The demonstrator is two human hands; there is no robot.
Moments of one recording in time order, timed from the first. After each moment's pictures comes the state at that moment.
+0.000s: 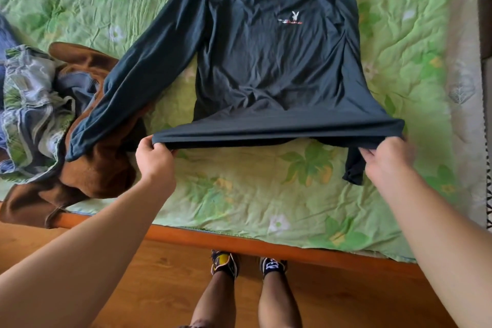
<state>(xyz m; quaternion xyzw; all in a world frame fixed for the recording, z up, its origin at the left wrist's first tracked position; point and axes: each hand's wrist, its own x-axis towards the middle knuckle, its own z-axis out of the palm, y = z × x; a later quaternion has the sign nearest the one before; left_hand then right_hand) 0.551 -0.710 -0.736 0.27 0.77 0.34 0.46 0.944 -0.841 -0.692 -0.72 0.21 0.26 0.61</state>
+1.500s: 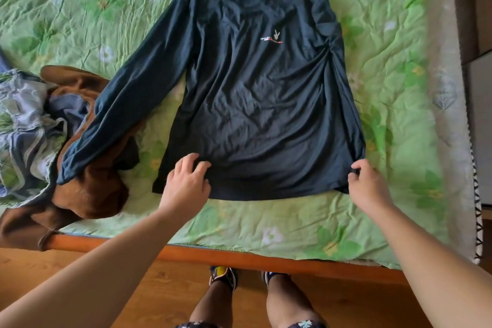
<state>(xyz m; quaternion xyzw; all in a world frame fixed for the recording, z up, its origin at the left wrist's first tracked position) 0.581 -0.751 -0.729 0.83 0.52 -0.09 0.20 0.952 -0.908 -0.733 -0.92 -0.25 0.30 0.07</state>
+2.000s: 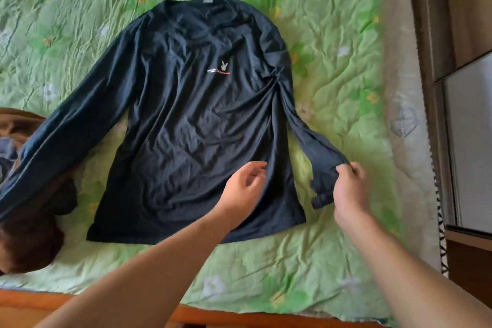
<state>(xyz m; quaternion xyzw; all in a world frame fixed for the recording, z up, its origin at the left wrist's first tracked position) 0.852 -0.771 -0.708 0.56 0.53 0.10 0.63 1.046 -0.855 -0.718 -0.86 -0.01 0.26 0.44</state>
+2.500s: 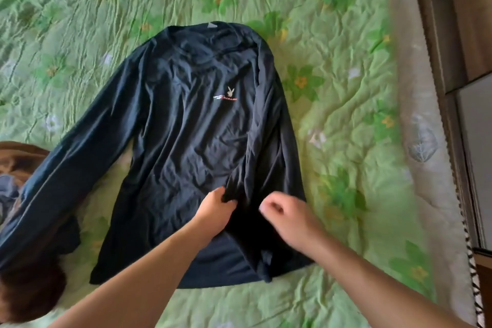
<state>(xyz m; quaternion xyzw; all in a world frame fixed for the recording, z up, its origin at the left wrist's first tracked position) 0.802 -0.693 -0.759 0.52 0.64 -0.03 0.56 0.973 -0.795 -0.716 -0.75 -0.40 0.48 0.21</state>
